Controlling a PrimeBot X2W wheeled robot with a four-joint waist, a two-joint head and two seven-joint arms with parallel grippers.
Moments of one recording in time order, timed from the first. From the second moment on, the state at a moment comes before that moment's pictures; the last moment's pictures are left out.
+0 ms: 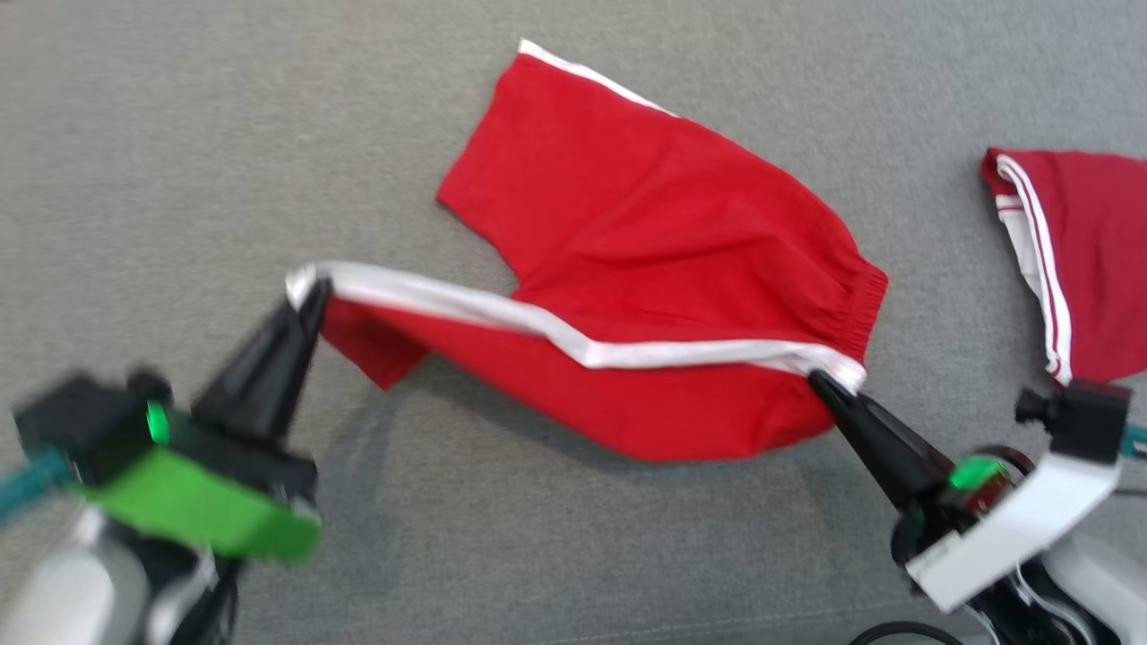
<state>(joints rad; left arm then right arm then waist) -0.11 0.45 -0.27 -0.33 -0.61 -0.08 -0.01 -0.15 -0.70 0.62 -0.24 1.21 0.13 -0.24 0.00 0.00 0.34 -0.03</state>
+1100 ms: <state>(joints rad) -1.20 0.51 -0.62 0.53 -0.60 -0.13 0.52 -0.73 -0.38 0.78 0.16 1.45 0.13 -0.20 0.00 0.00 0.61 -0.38</state>
